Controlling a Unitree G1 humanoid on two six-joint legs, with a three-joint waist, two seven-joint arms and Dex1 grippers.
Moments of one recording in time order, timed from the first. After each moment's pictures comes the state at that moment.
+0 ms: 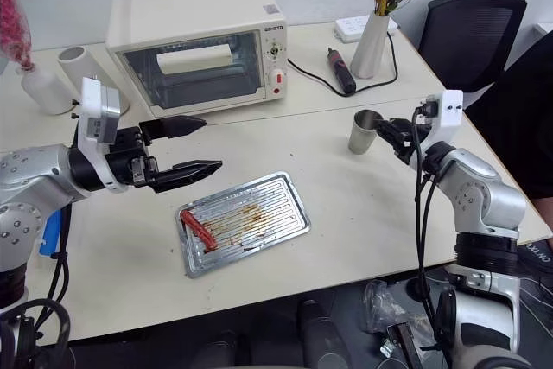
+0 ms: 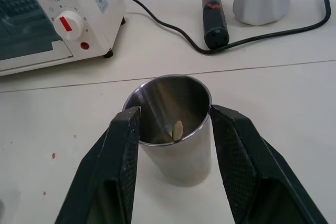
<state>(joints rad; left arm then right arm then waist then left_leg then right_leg) -0.46 0.86 0.20 -0.42 -0.89 0.74 -0.72 -0.65 -0.53 -0.31 0.16 0.53 0.69 0.52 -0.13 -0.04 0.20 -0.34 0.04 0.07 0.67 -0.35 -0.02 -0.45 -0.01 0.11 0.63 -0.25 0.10</state>
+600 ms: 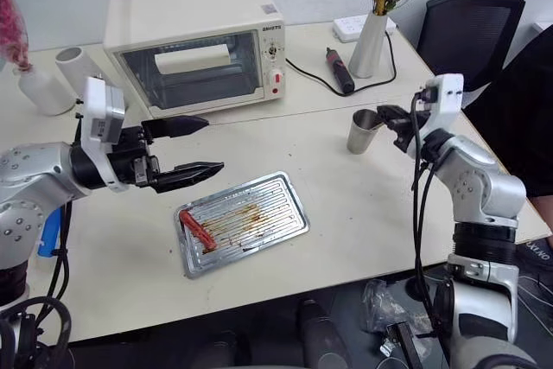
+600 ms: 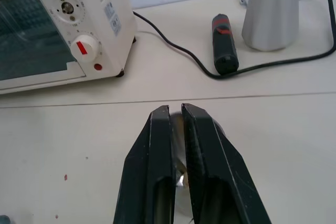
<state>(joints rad) -0.48 0.86 0.19 -0.42 -0.85 0.74 -0.75 -0.72 -0.54 -0.30 0.15 0.54 0.72 0.51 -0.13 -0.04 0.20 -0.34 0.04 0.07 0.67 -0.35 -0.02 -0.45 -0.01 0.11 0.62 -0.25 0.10</state>
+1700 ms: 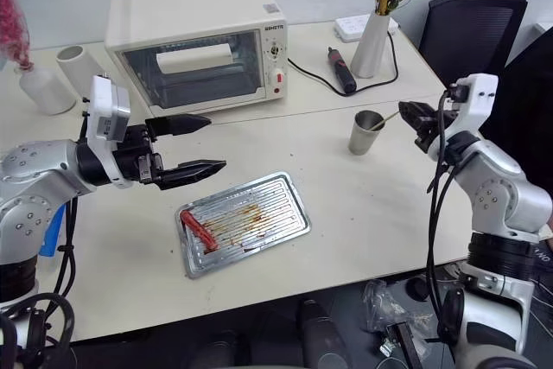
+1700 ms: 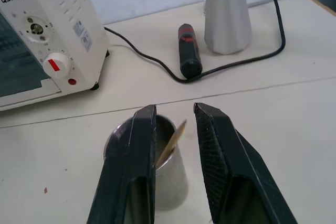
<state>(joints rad) -0.51 0.82 0.17 -0.38 -0.78 0.72 -0.79 -0.63 -0.52 -0.40 0.08 0.60 0.74 0.42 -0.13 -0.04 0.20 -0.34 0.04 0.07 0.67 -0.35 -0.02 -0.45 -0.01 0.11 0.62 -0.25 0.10</state>
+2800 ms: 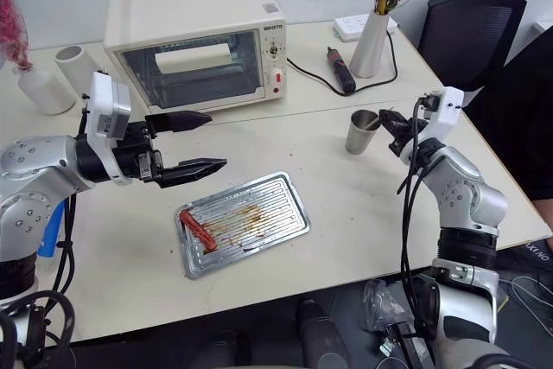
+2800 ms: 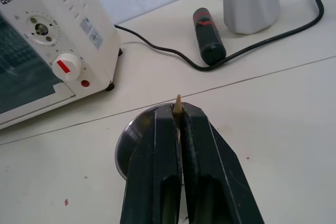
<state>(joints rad) -0.53 0.83 0.17 -0.38 -0.77 0.72 -0.80 -0.68 -0.43 -0.37 0.18 0.61 0.68 0.40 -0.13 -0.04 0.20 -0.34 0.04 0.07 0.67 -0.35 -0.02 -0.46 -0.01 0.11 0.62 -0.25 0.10</state>
